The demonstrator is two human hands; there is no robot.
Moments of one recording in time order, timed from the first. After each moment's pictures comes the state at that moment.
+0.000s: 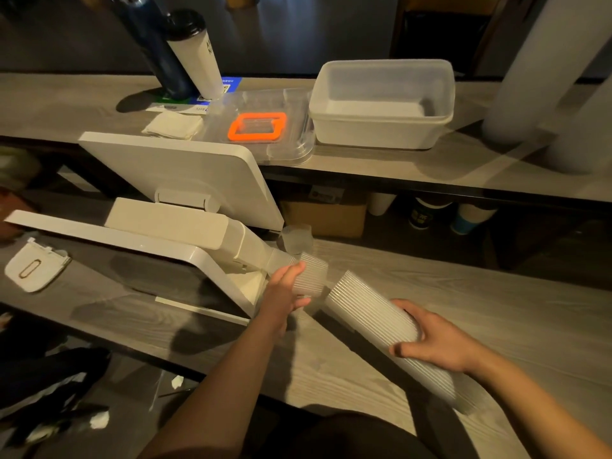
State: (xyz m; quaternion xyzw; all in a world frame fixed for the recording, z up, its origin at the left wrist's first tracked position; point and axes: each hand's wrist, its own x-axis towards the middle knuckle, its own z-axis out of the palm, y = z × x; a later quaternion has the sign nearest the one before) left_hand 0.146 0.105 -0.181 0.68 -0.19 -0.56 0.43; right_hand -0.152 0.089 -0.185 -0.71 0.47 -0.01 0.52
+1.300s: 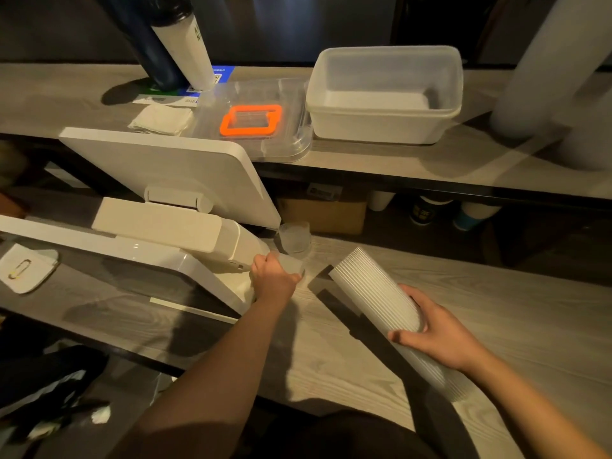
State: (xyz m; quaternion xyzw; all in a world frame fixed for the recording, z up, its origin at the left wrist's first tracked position) left_hand 0.167 0.055 -0.223 0.88 -0.39 -0.24 0.12; right_hand -0.150 0.083 -0.195 -0.71 0.51 -0.08 0.48
